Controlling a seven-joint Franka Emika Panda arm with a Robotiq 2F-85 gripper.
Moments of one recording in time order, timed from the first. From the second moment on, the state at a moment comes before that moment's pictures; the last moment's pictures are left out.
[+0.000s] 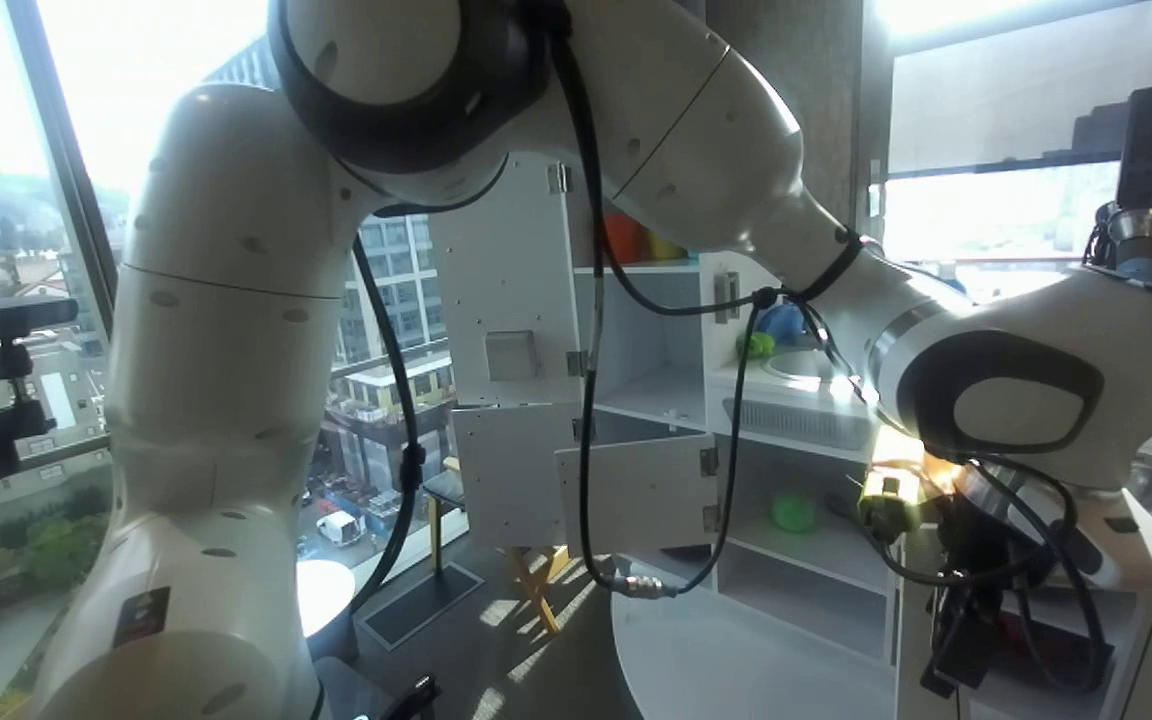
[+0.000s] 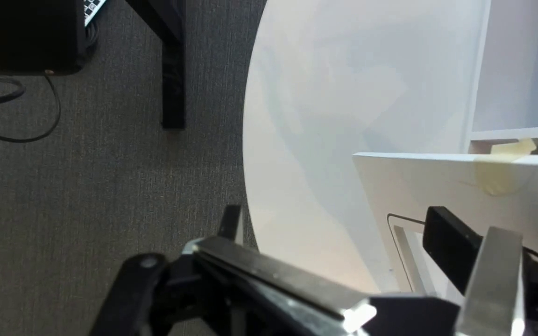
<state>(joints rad) -0.43 0.31 -0.38 -2.01 0.35 2.12 0.49</state>
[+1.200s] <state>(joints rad) -0.41 0.20 -0.34 -2.21 0.61 2.22 0.00</state>
